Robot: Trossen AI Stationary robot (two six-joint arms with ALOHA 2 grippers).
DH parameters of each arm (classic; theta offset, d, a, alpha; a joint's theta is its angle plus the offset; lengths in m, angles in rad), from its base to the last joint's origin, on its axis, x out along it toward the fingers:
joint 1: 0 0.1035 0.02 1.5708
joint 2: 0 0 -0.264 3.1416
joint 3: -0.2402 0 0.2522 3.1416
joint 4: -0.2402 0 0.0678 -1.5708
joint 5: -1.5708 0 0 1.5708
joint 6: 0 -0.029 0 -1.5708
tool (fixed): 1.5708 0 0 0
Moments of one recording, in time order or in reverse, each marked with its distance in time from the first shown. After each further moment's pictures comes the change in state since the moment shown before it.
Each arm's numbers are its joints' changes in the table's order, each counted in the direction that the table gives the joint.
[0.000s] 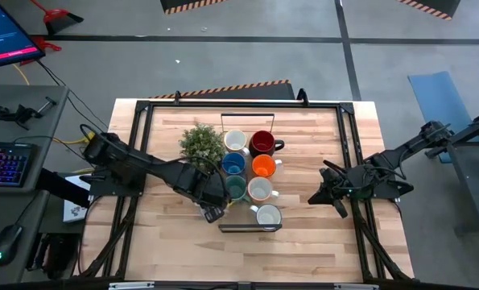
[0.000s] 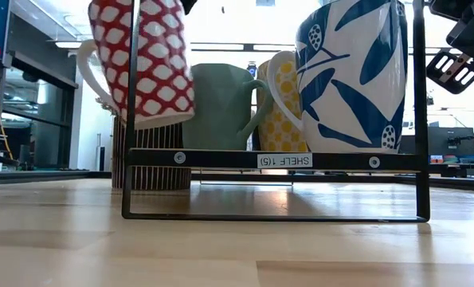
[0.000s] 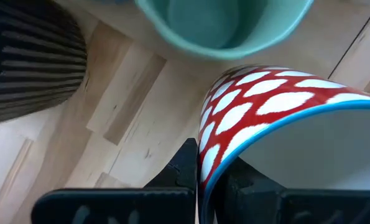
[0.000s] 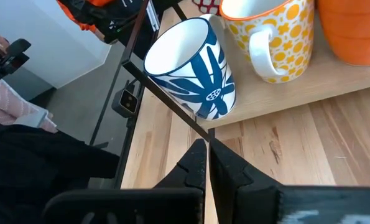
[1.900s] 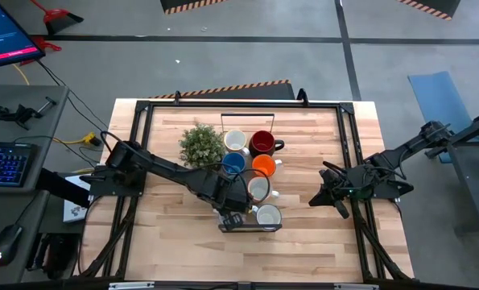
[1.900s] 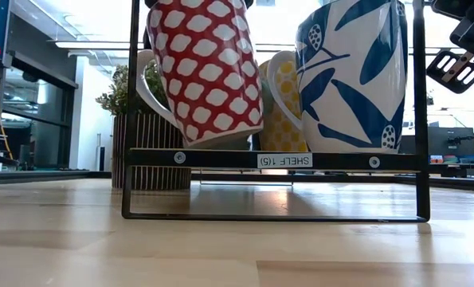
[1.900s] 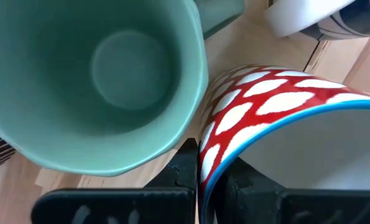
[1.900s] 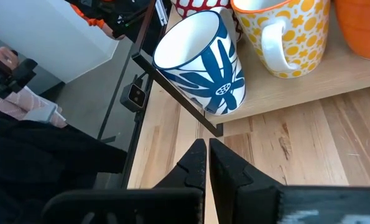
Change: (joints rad) left arm 0.018 -0.230 -0.221 0.052 -0.046 -0.104; right arm 0.000 0.001 0.000 0.002 0.040 0.000
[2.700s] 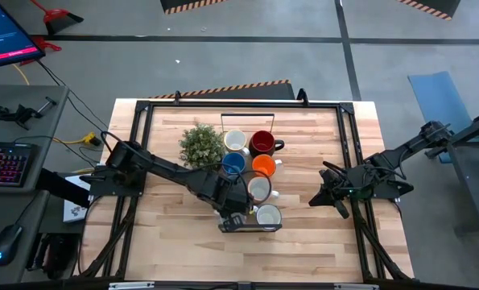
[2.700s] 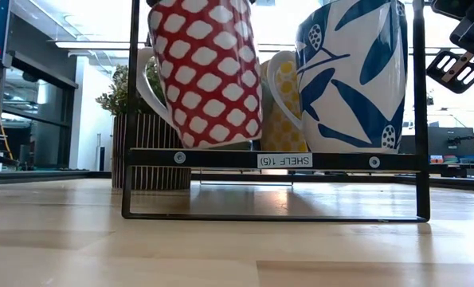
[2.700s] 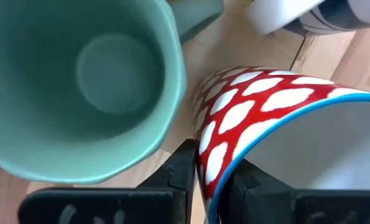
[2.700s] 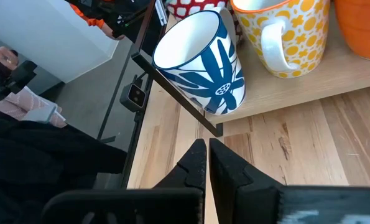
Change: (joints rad) left arm 0.003 -0.003 0.001 0.024 -0.023 -0.035; right arm 0.000 0.000 0.000 -0.001 0.000 0.000
